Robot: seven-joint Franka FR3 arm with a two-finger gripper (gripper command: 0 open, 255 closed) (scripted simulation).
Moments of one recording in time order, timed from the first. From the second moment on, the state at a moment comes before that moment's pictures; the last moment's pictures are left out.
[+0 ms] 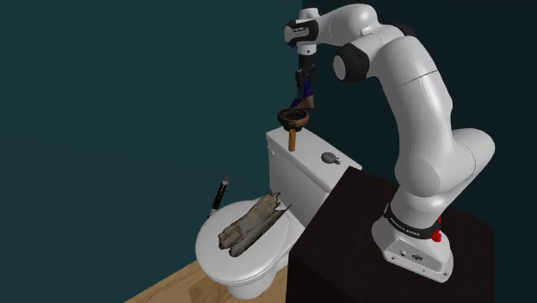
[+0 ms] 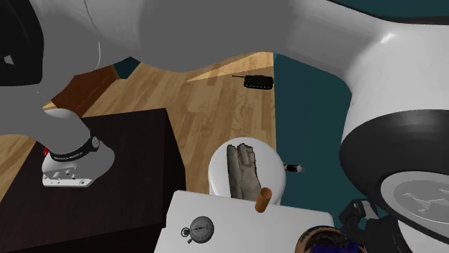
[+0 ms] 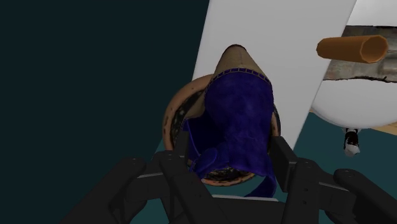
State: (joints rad) arm -0.41 0.80 -0.36 -1.01 0.23 1.74 -0.60
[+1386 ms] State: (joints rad) arm -0.39 0.82 -0.36 -1.11 0.24 1.86 -0.61
